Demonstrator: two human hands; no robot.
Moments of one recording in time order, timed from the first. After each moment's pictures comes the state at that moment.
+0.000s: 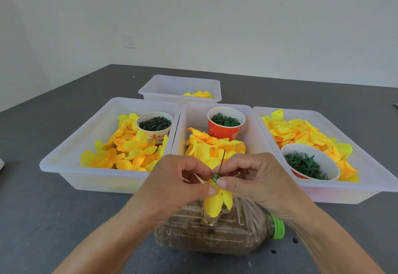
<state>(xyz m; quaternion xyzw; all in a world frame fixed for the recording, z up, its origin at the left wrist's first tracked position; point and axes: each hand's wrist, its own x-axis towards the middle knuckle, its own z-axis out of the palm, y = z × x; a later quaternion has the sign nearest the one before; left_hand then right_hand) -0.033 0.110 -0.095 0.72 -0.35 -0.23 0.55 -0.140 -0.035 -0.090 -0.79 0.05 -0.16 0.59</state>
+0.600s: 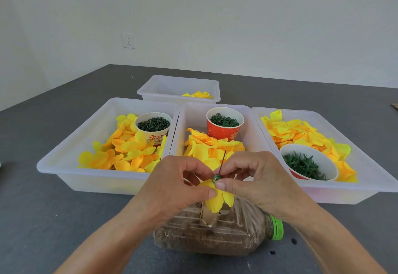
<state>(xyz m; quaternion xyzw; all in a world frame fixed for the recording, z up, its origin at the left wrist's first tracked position) -0.030 0.107 -0.099 0.74 -0.36 -0.20 0.53 -0.140 -0.038 -0.086 -0.87 0.07 -0.18 0.45</state>
